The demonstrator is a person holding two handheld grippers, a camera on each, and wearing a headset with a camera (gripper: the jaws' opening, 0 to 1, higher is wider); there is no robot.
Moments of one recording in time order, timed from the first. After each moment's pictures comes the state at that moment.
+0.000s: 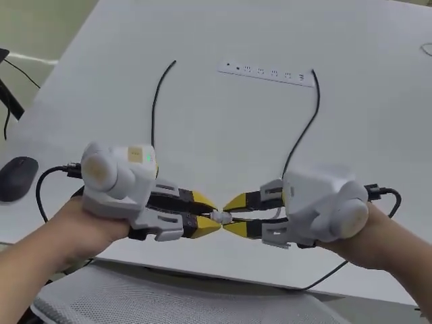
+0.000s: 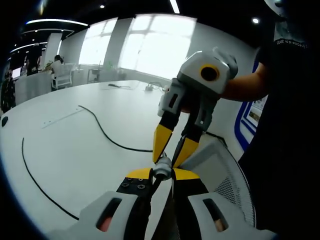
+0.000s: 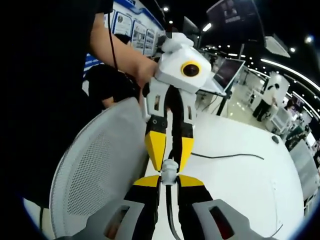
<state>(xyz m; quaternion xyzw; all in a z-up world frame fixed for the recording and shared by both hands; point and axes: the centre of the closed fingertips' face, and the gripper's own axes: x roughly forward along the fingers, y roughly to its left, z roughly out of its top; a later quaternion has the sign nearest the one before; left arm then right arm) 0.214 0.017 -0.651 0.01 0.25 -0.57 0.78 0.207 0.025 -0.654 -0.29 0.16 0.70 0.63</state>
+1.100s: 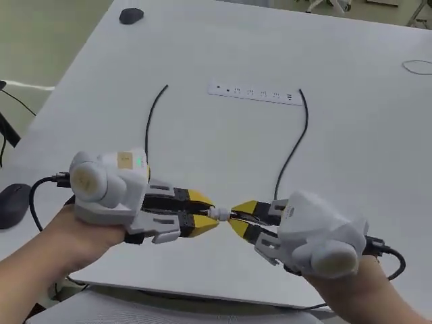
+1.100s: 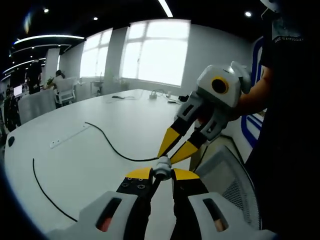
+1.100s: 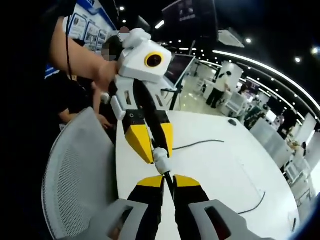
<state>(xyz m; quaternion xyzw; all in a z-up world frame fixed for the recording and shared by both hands) 0.240 0.017 -0.617 0.04 0.21 -0.56 0.80 0.242 0.010 -0.628 -0.28 0.15 0.53 0.78</state>
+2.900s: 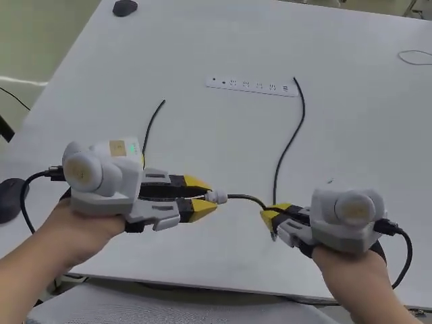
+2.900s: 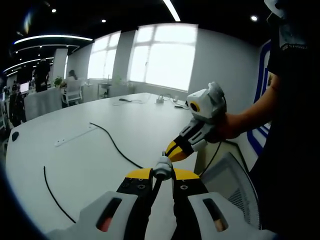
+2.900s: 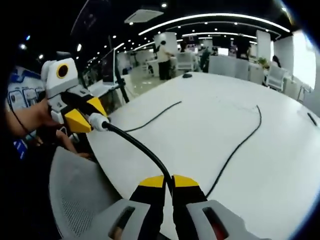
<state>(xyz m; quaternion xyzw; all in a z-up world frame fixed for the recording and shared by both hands) 0.245 0.015 -0.613 0.02 0.20 -0.53 0.82 0.273 -0.068 -0.689 -0.02 0.35 0.35 0.87</state>
